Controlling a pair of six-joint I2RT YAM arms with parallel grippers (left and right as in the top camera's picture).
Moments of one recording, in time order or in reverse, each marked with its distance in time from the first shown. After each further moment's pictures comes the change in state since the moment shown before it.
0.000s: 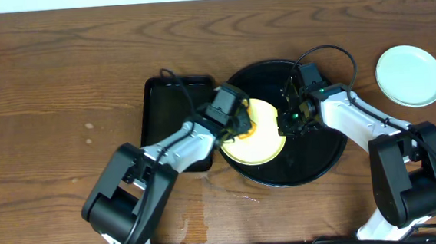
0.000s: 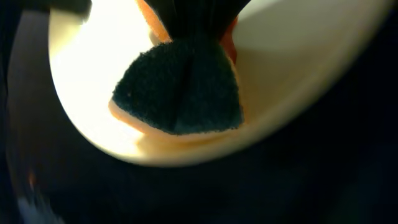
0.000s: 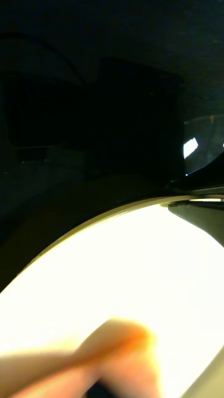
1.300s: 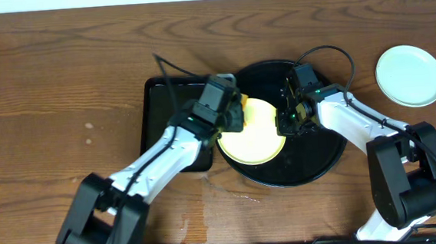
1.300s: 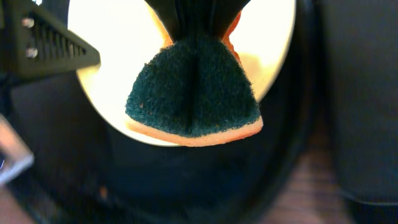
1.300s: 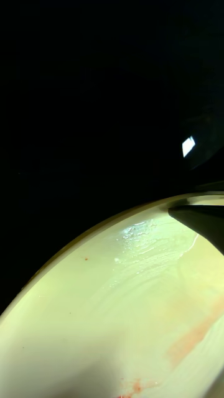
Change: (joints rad) left arm -0.001 -0.171 0.002 -0.105 -0.032 0.439; right arm 0.020 0.000 0.004 -0.007 0.063 0.079
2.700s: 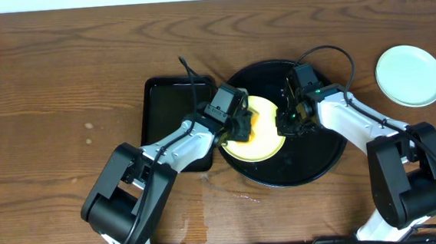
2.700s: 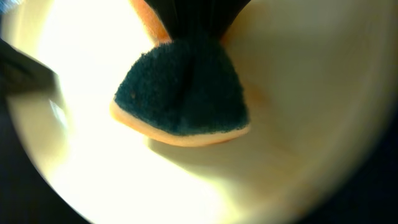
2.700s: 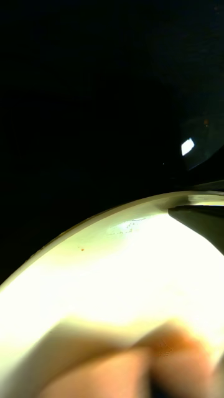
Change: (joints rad) left arm -0.005 0.170 0.009 0.046 0.093 0.056; right arm 0.000 0.000 0.001 -0.004 0.005 0.001
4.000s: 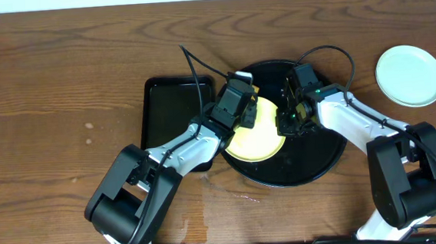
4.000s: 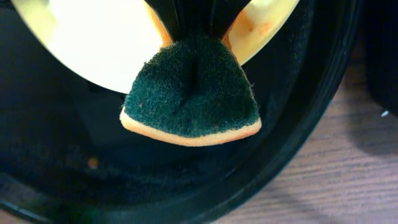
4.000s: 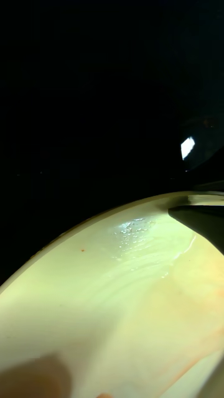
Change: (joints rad) left arm -0.053 0.000 0.000 0.251 -0.258 0.060; right arm 0.000 0.000 0.001 -0.004 0.001 0.003
